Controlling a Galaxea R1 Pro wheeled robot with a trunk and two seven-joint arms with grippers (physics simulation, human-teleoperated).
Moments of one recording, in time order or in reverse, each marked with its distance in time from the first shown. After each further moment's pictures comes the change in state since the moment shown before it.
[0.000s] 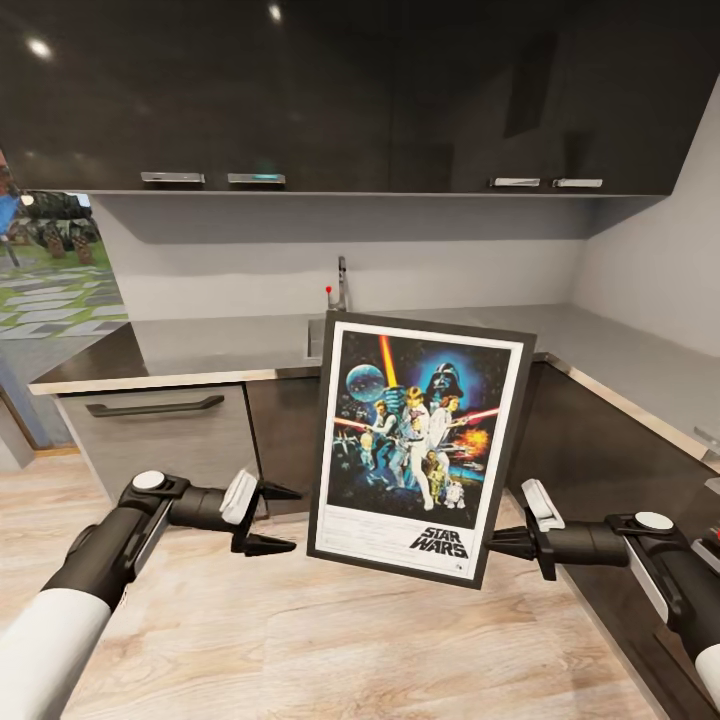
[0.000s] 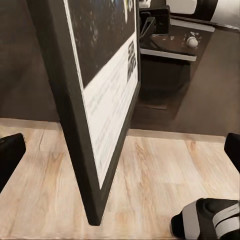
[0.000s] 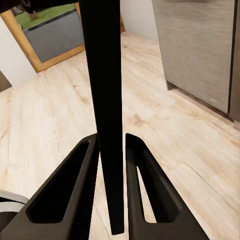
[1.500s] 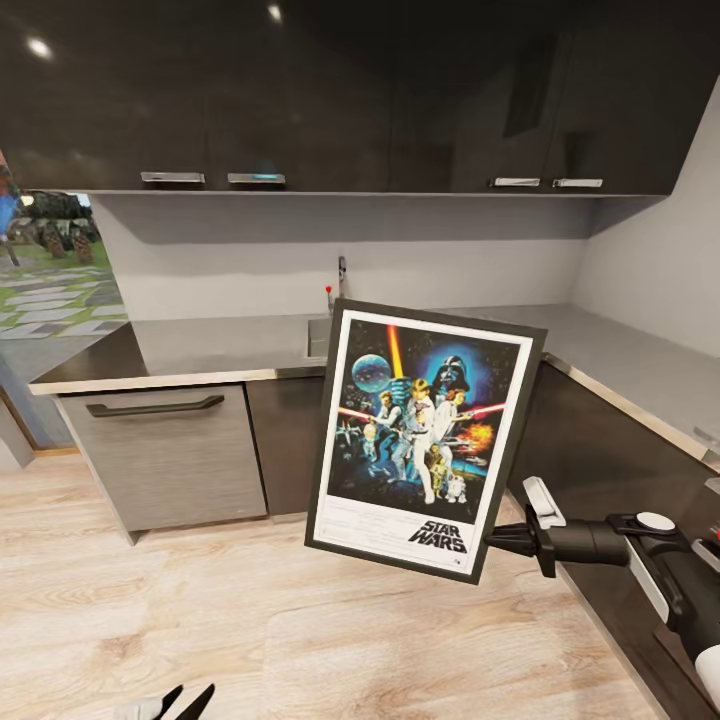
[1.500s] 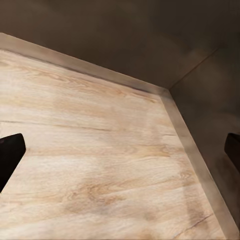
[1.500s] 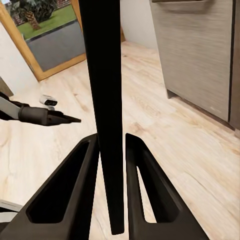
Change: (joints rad) left arm 0.362 0.023 0.009 0.974 0.779 -0.641 0.468; right arm 0.003 0.003 -0.006 -0.001 -0.035 0.002 -0.004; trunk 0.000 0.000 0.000
